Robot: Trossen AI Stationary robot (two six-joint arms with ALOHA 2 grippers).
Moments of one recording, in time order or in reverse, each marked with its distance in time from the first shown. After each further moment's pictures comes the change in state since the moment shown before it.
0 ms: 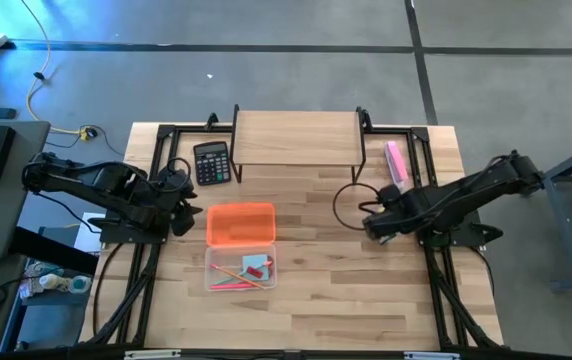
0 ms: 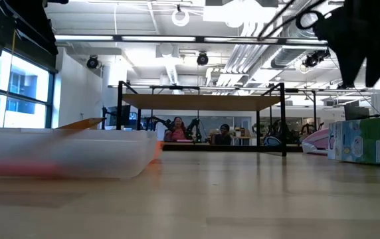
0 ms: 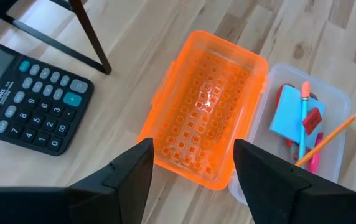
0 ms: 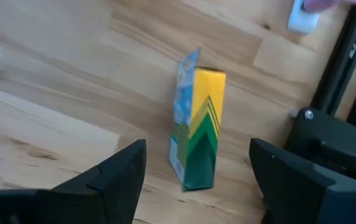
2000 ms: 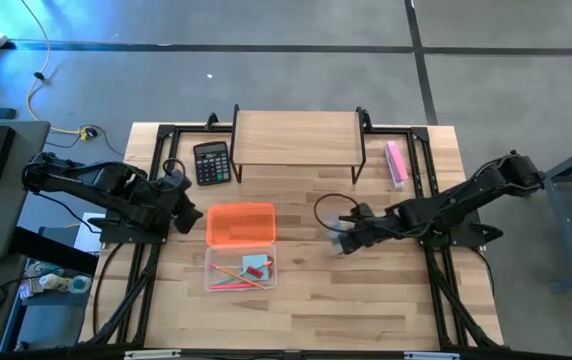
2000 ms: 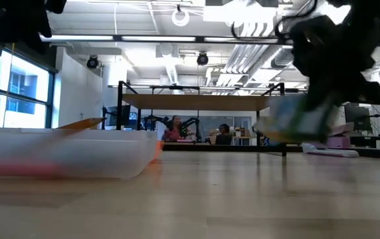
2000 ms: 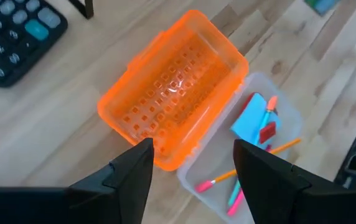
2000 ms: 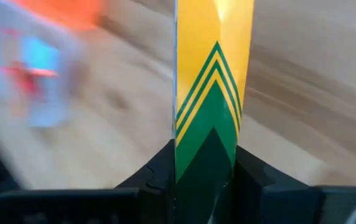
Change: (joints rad) left arm 0.000 0.000 0.000 0.002 0.110 -0.363; right arm -0.006 0.001 -0.344 0.934 -0.113 -0.115
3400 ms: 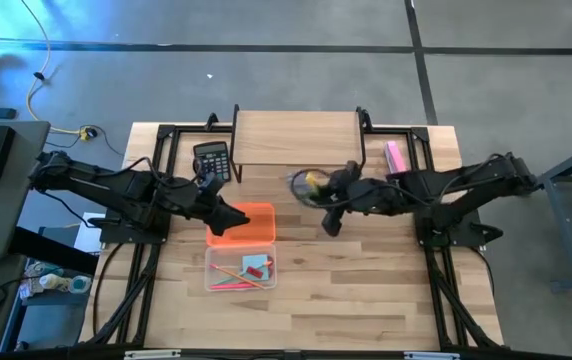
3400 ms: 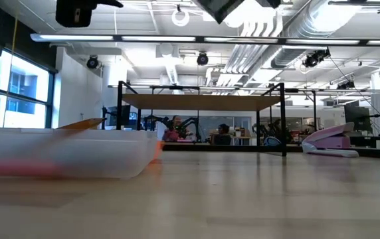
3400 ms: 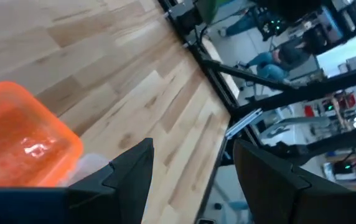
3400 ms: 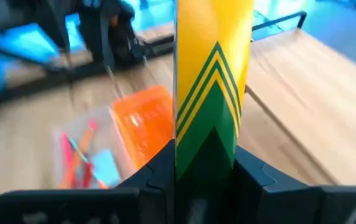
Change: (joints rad) left arm 0.011 0.218 0.000 0.746 0.048 -0.063; right arm -0.080 0.086 0.622 -0.096 0.313 -0.941
